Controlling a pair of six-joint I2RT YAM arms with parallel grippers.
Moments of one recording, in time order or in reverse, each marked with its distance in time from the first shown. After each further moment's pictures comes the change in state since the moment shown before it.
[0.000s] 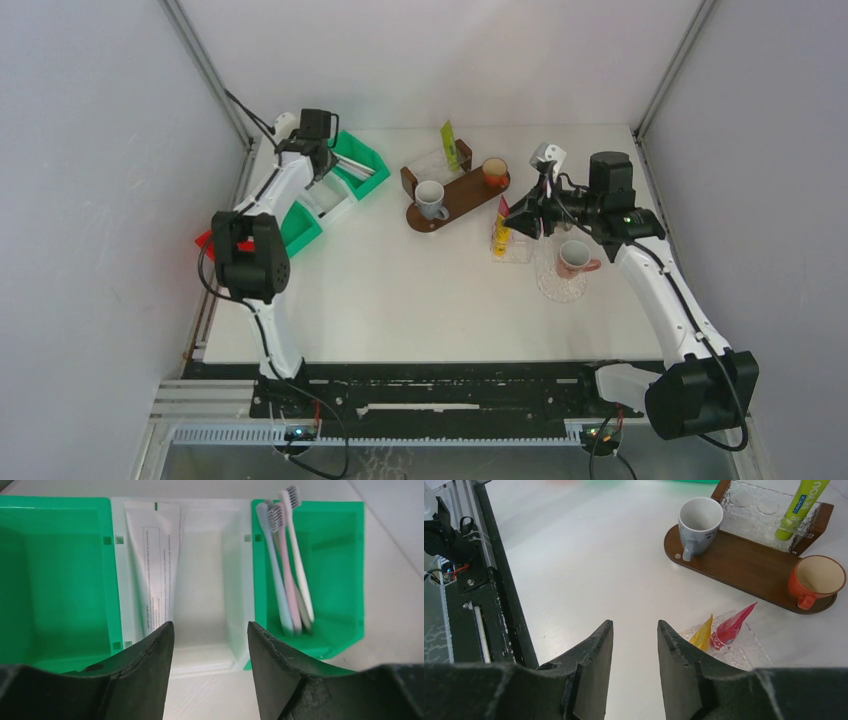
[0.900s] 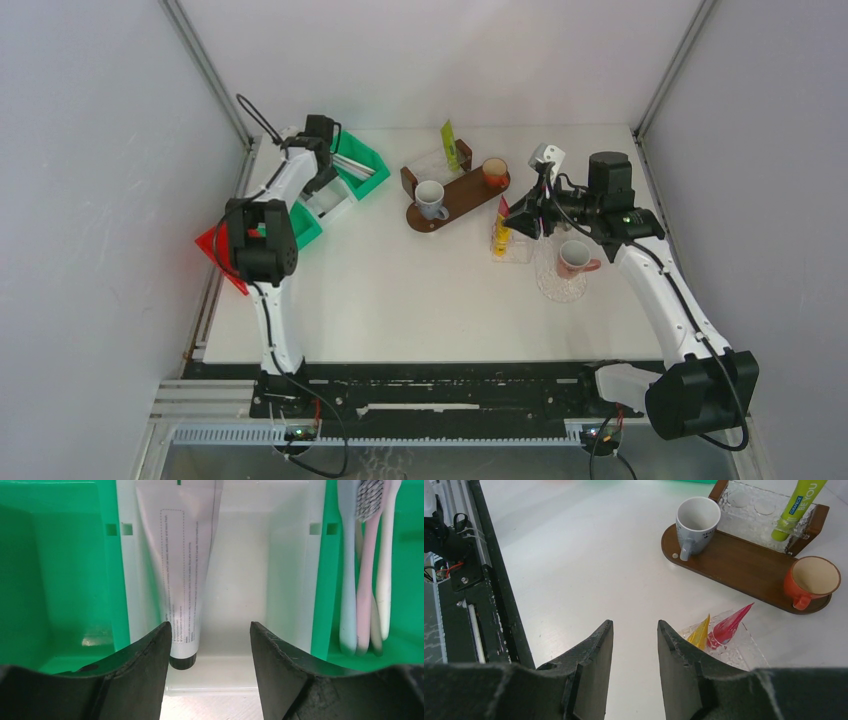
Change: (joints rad) left arm 0.034 0.200 0.161 -0.205 -0.013 -0.007; right arm 0.010 0.000 0.000 -0.001 0.013 -0.019
